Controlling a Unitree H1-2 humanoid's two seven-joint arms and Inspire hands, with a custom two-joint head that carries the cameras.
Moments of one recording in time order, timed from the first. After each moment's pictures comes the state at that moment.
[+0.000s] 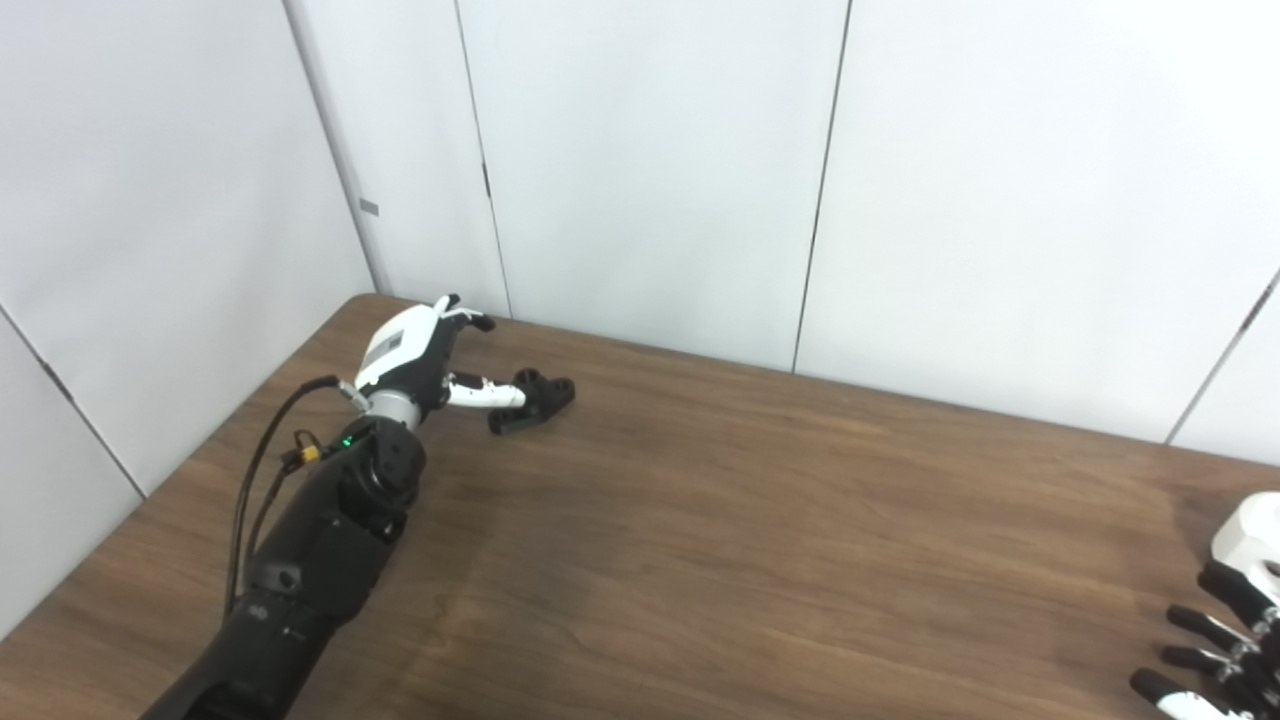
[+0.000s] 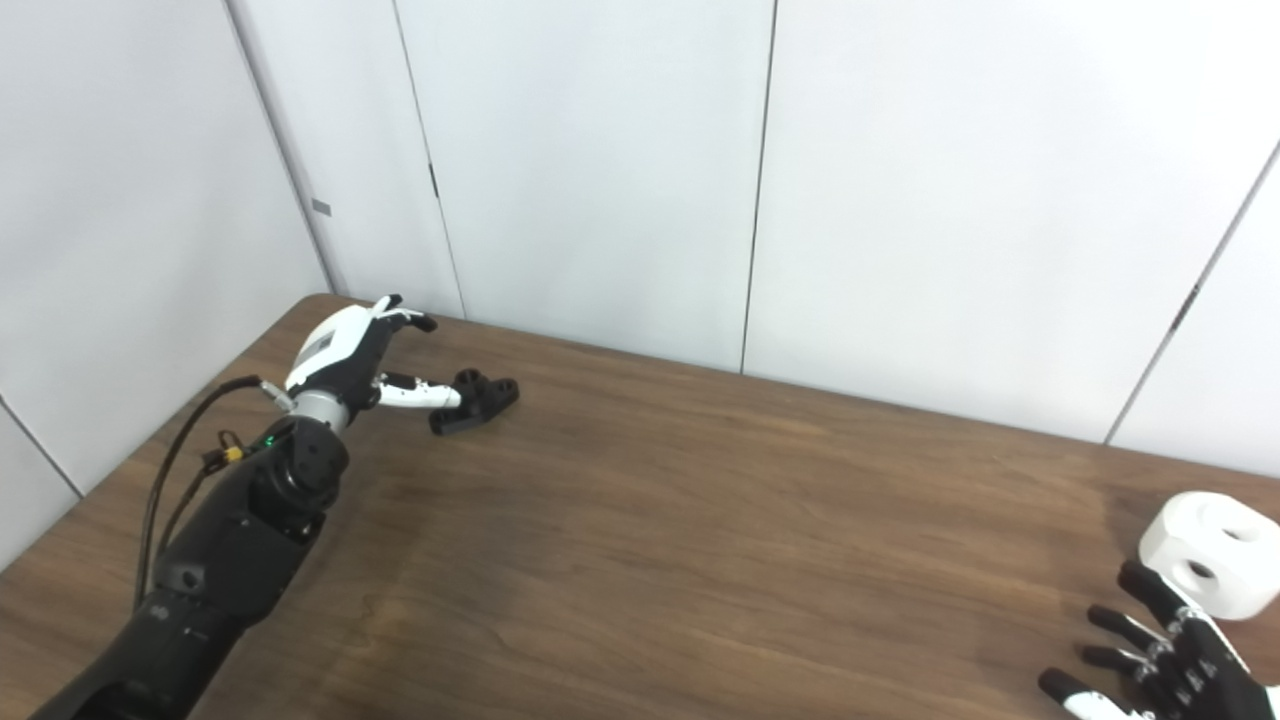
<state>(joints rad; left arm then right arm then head) -0.41 0.55 -0.01 0.25 0.53 0.35 -0.01 -0.04 -0.21 -0.15 -0.03 0.11 0.01 0.07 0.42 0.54</state>
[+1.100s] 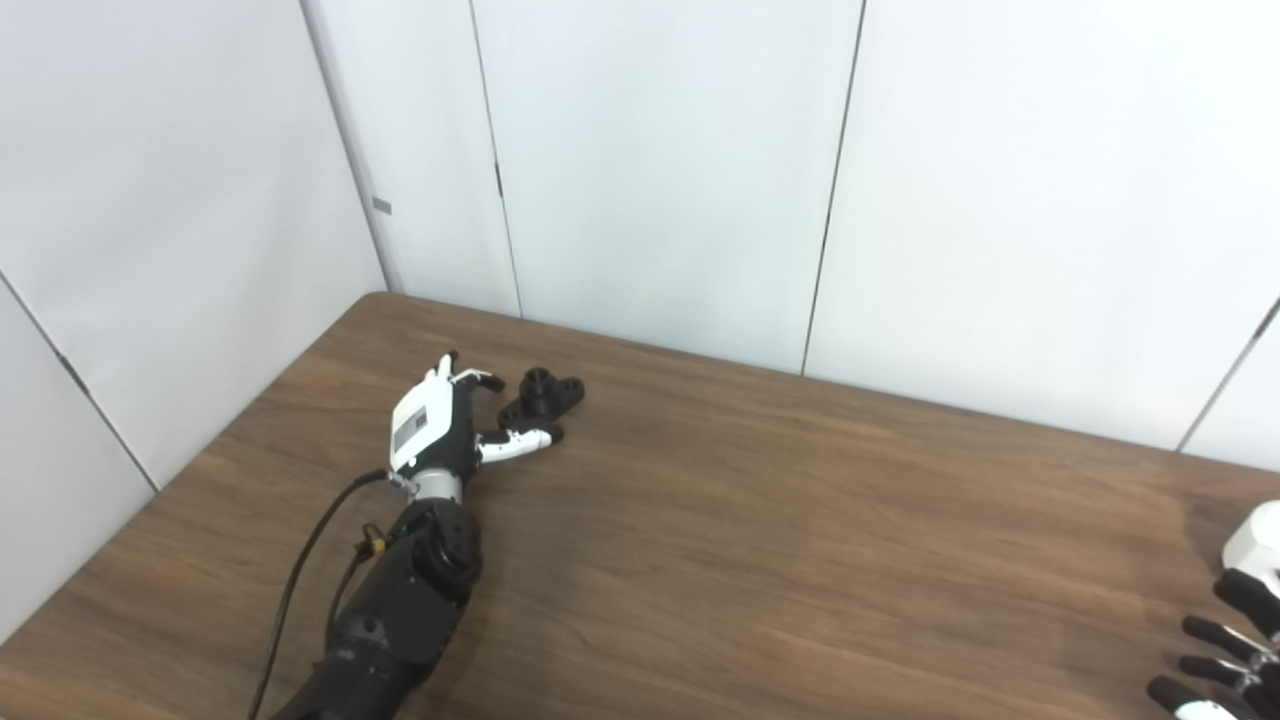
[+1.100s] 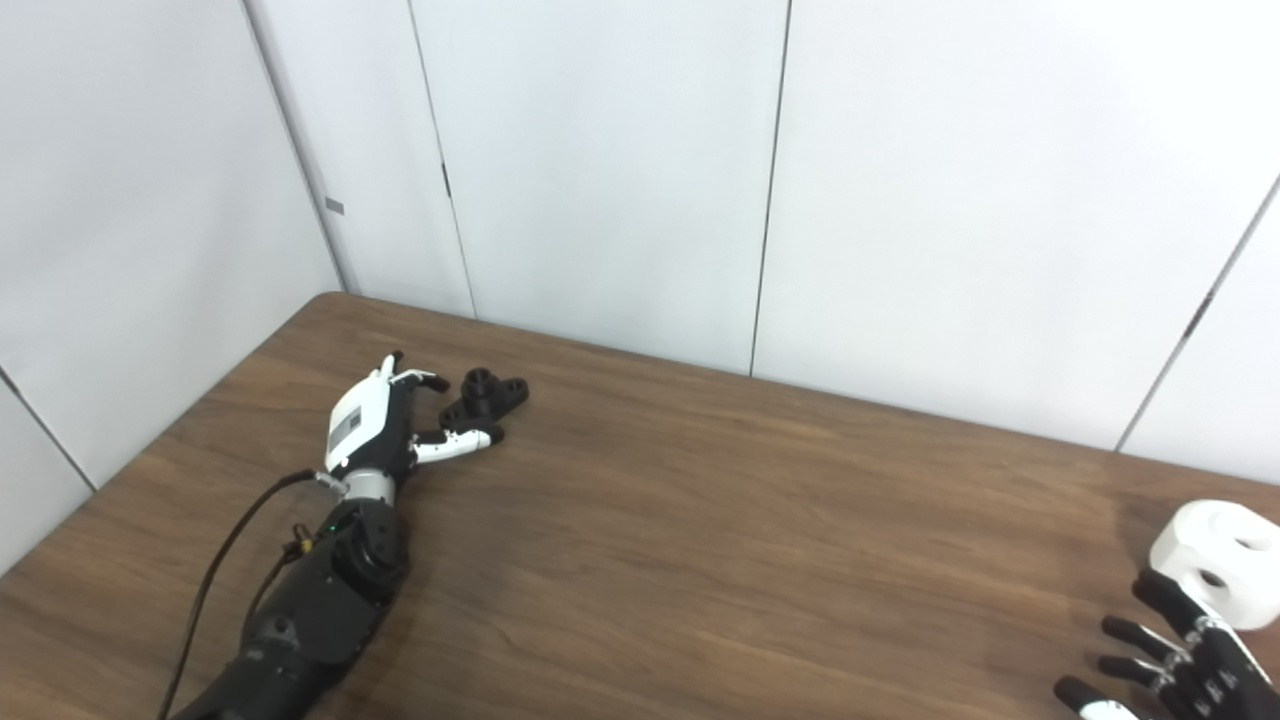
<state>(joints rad) -0.42 0.37 0.01 0.59 0.47 0.16 0.42 -0.03 -0.22 -0.16 -0.06 0.11 0.05 0.08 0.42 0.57</state>
